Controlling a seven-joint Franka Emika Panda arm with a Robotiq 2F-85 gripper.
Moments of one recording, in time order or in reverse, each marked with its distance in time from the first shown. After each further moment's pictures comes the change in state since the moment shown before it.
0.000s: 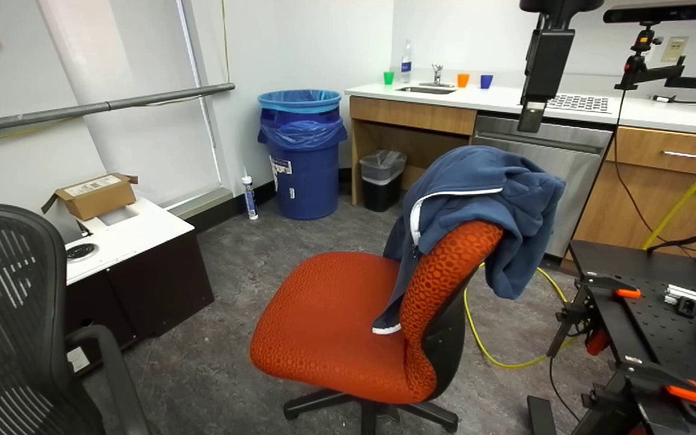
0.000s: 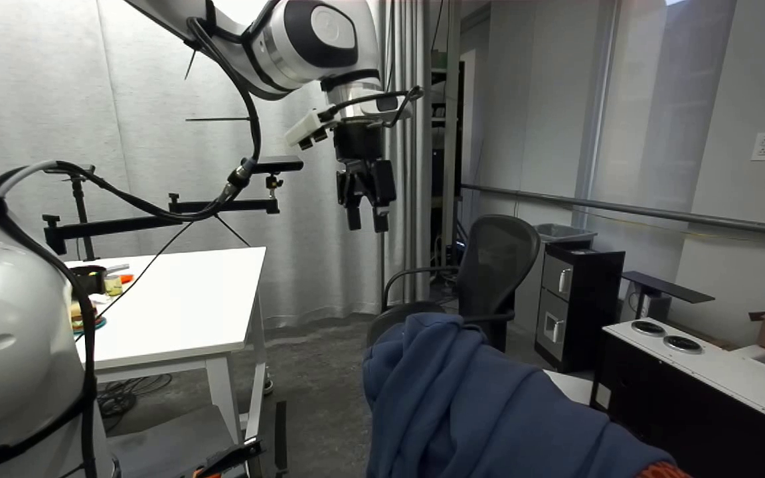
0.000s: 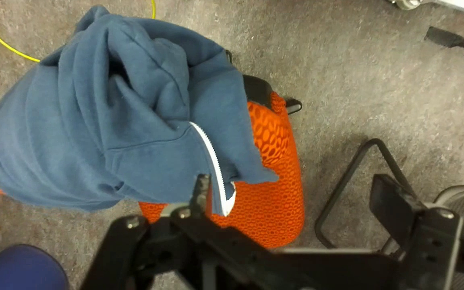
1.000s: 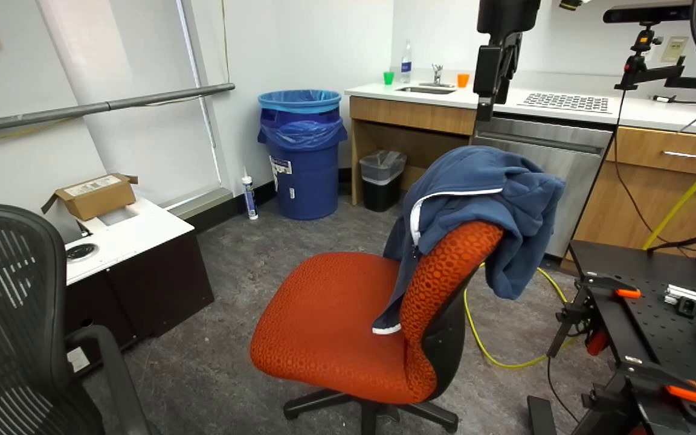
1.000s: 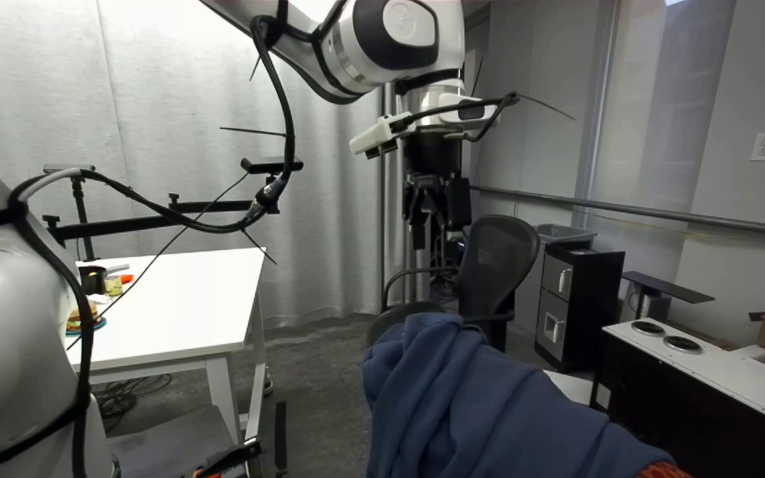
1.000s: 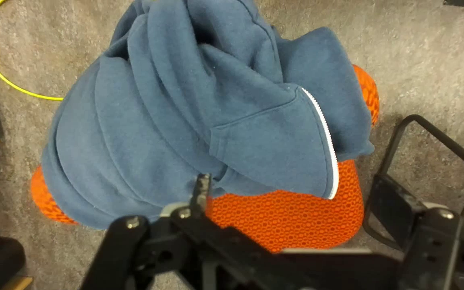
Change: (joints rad) arm -0.121 0.131 -0.148 0.070 -0.017 0.039 -0.076
